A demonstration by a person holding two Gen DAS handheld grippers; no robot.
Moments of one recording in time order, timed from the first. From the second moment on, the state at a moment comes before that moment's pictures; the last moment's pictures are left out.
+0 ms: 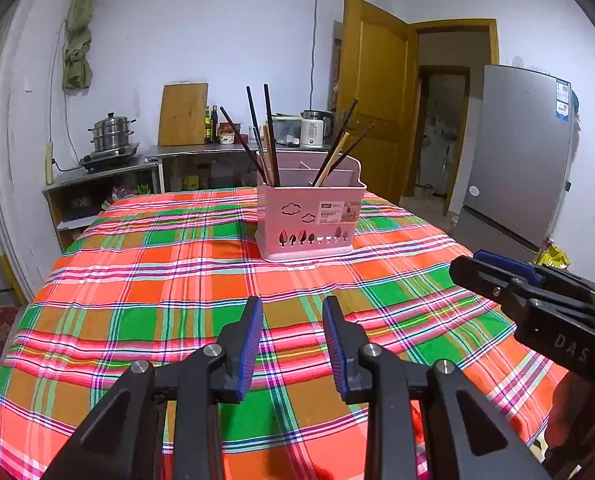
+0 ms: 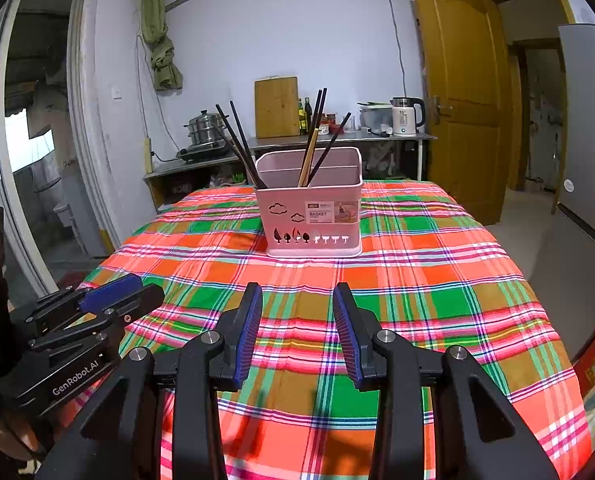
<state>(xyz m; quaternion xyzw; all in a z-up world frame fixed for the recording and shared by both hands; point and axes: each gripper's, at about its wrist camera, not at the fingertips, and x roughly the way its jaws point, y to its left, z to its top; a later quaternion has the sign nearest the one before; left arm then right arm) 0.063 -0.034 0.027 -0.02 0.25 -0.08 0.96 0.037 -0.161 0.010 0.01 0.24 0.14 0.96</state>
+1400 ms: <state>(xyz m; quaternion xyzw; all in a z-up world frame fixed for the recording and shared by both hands) 0.063 -0.037 0.025 -0.01 0.26 -0.07 0.96 0.035 -0.163 0.006 0.01 0.25 0.14 0.96</state>
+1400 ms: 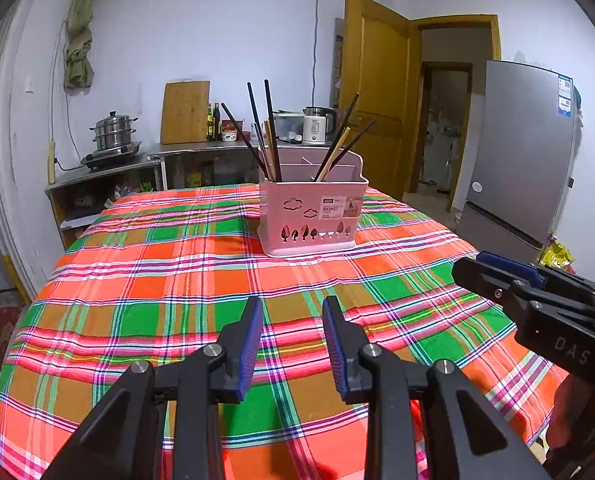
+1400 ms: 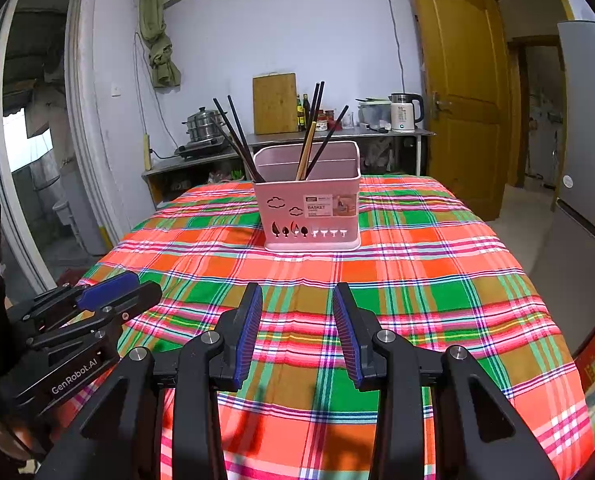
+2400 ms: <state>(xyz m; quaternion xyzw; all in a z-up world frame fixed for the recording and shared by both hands) 0.062 -0.038 0.023 -0.01 0.26 -0.07 0.96 0.034 -0.162 0.006 0.01 0.25 0.14 0.96</state>
